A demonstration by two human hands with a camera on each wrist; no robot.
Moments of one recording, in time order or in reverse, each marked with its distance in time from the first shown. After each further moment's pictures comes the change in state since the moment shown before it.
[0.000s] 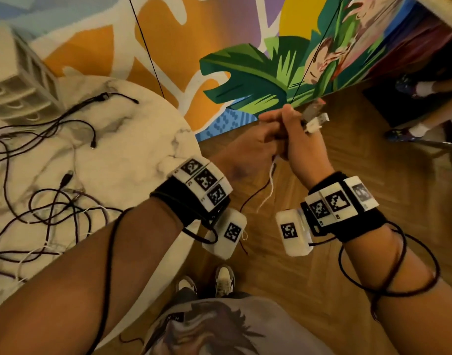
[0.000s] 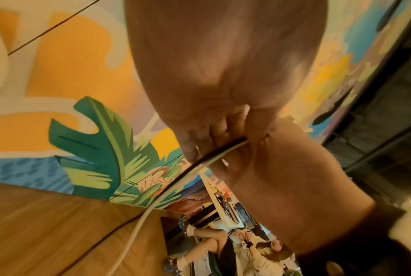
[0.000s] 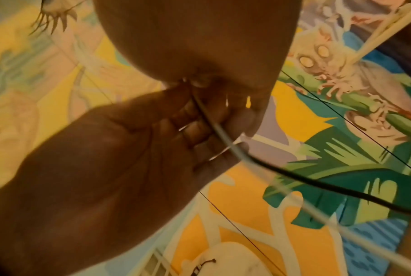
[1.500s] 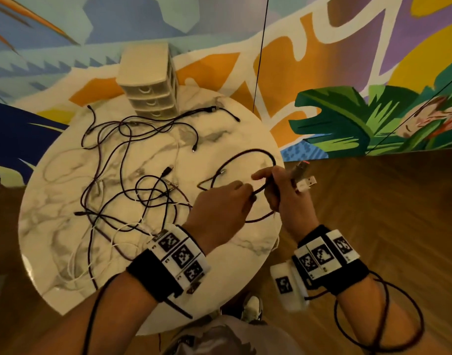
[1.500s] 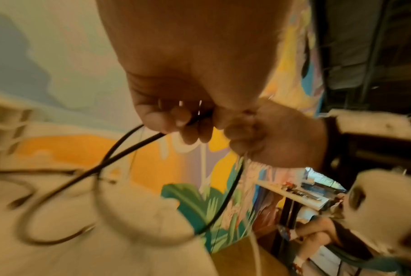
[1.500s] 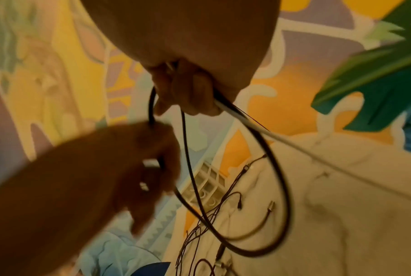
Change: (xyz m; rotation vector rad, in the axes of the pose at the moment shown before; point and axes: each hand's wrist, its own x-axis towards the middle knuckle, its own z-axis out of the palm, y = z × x) left_hand -0.173 -0.056 -0.121 1.139 0.474 -0.233; right_hand -0.031 -0.002 0.180 0.176 -0.359 0.001
